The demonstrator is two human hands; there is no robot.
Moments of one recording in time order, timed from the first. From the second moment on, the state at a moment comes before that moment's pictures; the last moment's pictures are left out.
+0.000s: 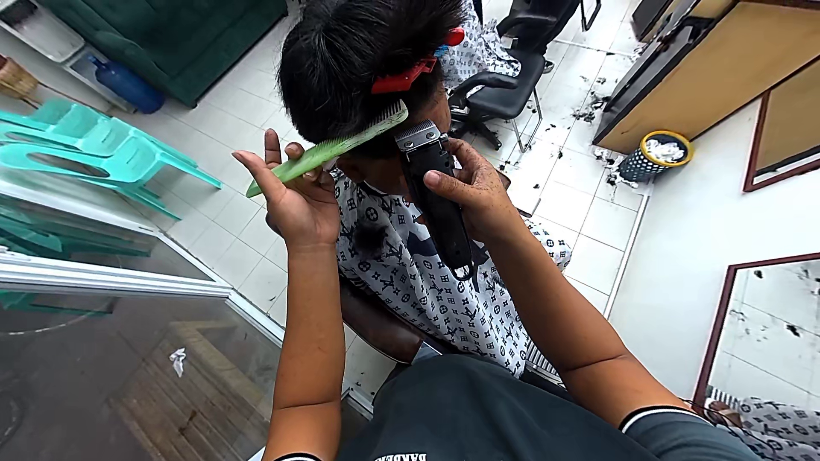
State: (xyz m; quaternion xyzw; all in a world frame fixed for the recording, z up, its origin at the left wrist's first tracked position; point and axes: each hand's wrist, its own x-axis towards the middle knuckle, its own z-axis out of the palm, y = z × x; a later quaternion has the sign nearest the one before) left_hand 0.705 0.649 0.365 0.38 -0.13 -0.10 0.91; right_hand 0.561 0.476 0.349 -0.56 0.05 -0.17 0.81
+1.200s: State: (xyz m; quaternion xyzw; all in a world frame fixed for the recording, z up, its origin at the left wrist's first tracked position) left_hand 0.706 0.648 0.366 0.38 -0.13 -0.09 0.91; right_hand 0.563 0.480 0.348 -0.57 0.07 -0.19 0.80
